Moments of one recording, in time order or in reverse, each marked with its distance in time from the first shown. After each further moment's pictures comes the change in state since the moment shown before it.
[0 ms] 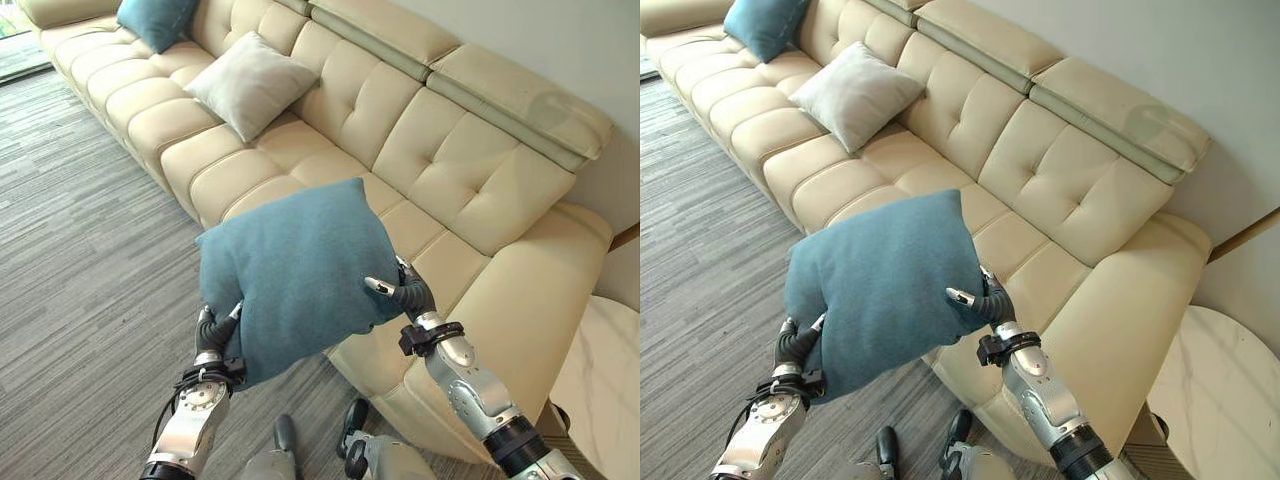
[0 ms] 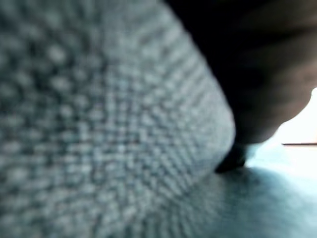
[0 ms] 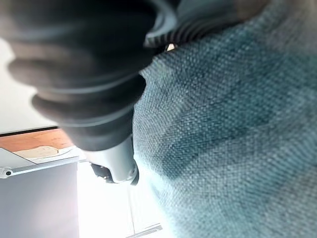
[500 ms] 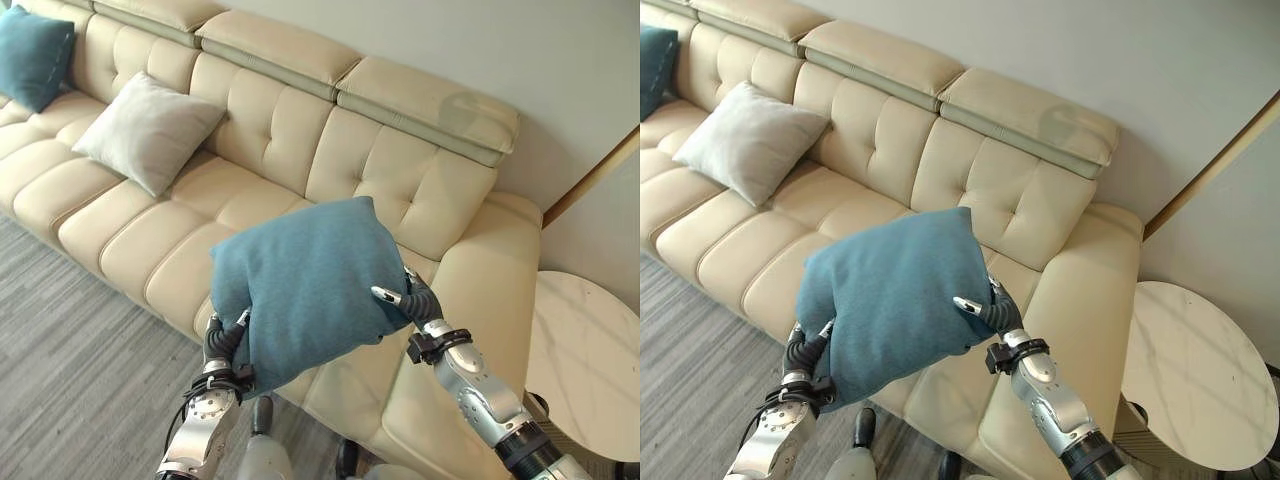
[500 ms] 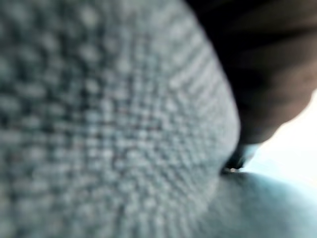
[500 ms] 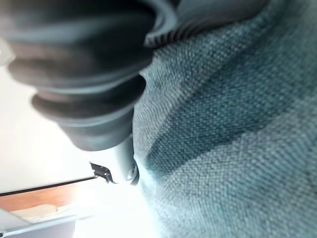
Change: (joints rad) left arm -0.002 -0.085 -0.005 -0.017 0.001 -0.003 0.017; right arm 0.044 -0.071 -0.006 0.003 0.009 -0.002 -0.001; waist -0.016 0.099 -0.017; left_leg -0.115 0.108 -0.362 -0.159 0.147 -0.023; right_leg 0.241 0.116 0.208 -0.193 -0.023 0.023
